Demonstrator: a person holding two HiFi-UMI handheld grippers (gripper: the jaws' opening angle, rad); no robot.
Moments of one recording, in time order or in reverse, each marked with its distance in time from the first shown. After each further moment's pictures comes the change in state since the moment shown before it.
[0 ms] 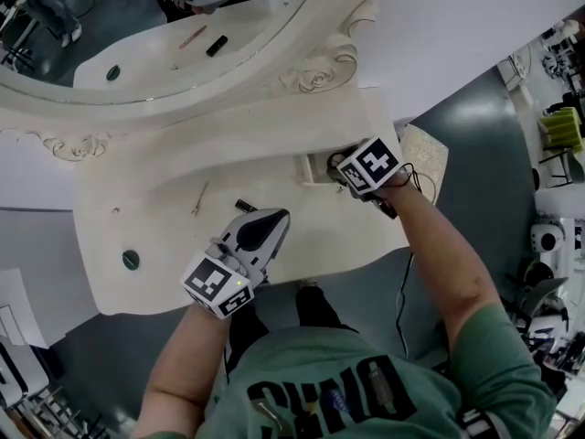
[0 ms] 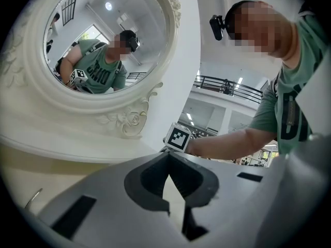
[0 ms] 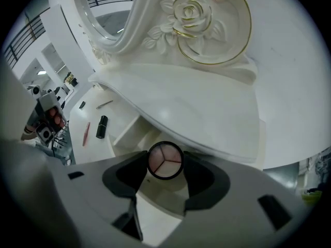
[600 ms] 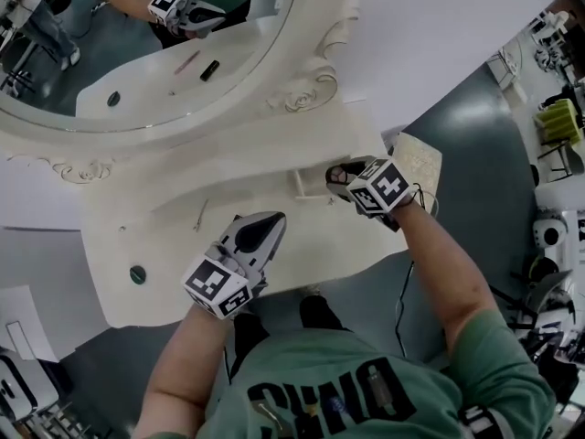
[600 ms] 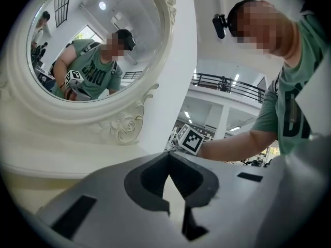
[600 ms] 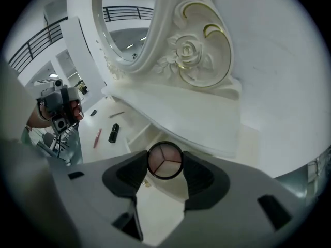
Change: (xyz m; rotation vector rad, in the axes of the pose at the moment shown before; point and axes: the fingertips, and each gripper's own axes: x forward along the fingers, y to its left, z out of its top) left arm 0.015 -0.006 0.027 0.046 0.018 -0.023; right arm -0.040 0.003 0.000 -0.041 -0.187 0.049
